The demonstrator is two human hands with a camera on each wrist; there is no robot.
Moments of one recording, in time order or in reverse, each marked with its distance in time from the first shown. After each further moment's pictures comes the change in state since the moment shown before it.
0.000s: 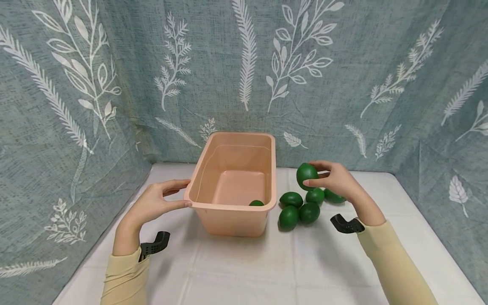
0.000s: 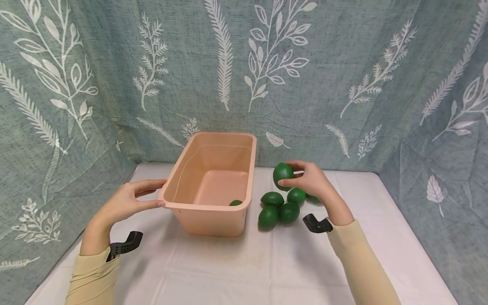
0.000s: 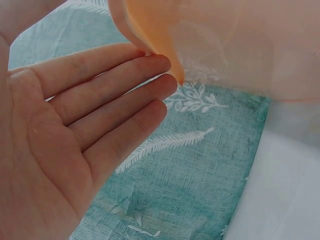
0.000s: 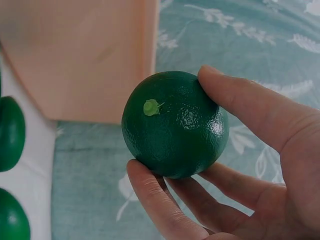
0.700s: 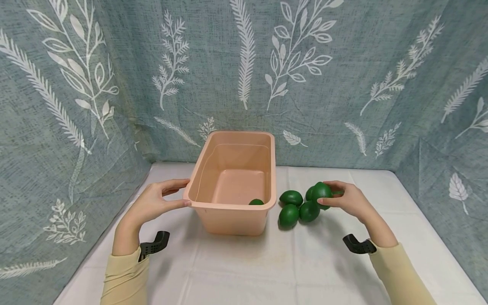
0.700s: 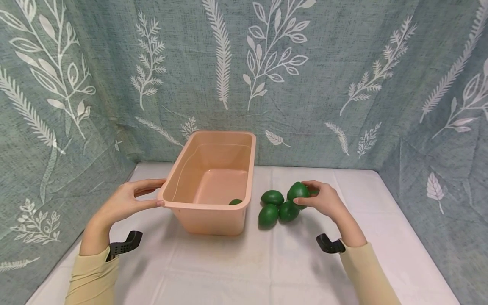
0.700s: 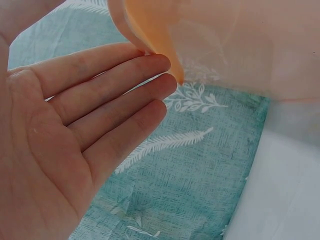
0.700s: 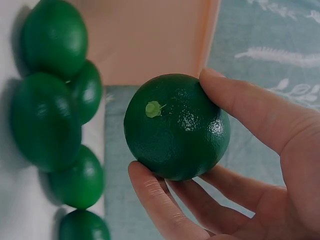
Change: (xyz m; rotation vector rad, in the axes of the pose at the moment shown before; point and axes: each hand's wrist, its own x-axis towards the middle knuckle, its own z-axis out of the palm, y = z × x) left_hand 0.001 0.000 0.000 0.007 -0.003 -0.013; right_hand -0.028 0.059 0.011 -0.005 0.034 0.092
